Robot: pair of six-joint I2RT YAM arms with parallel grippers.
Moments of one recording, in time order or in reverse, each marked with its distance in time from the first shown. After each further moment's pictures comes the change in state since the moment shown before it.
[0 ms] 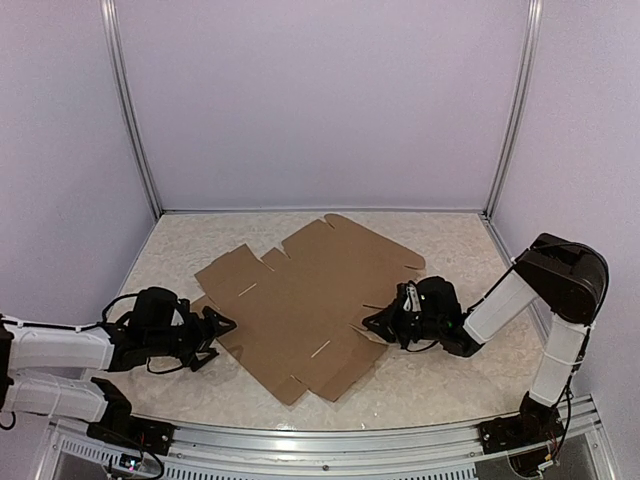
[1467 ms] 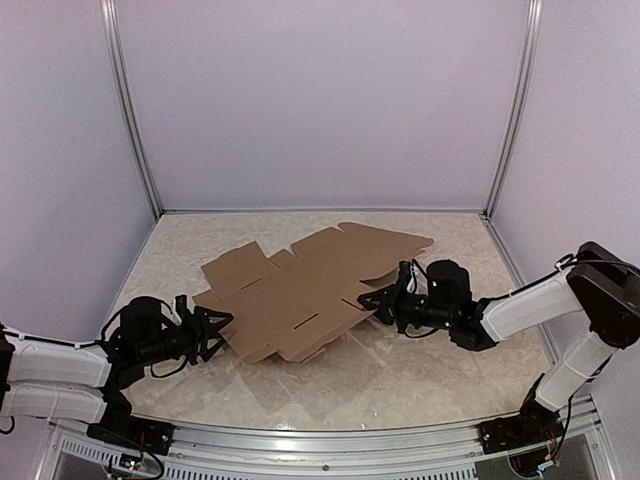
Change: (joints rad) left arm -0.026 -0.057 -0.144 0.395 0.035 -0.169; right arm 0.068 -0.248 0.015 -0.082 0.057 0.077
